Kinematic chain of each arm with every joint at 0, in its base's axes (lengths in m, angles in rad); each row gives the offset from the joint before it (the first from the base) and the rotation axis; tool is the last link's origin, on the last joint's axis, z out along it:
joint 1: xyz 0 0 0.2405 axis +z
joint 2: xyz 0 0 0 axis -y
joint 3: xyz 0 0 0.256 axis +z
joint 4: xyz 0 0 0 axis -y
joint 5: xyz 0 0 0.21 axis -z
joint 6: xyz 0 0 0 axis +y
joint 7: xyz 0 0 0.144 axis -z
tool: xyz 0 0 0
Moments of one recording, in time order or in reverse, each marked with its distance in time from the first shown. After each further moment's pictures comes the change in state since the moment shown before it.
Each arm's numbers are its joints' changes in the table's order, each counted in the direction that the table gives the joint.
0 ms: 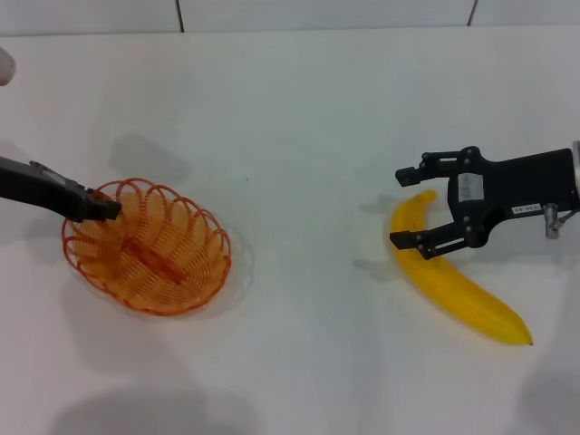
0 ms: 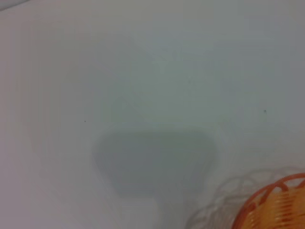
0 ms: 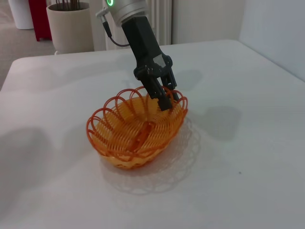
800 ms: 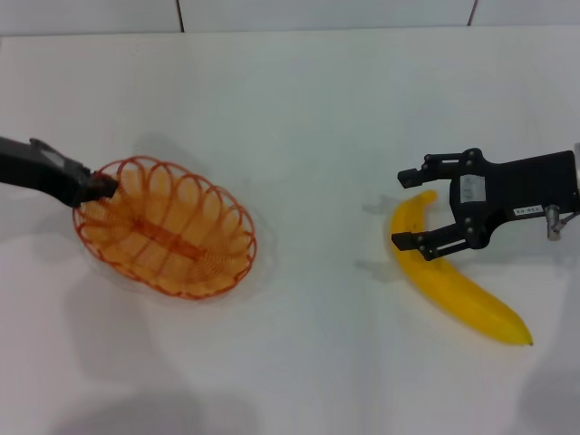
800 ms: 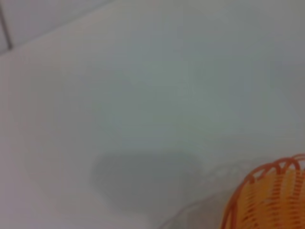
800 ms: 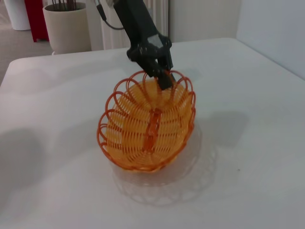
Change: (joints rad) left arm 0.042 0.026 0.007 -0.194 0.049 0.139 -0.028; right arm -0.006 0.000 0.001 0.001 0.000 0.002 -0.009
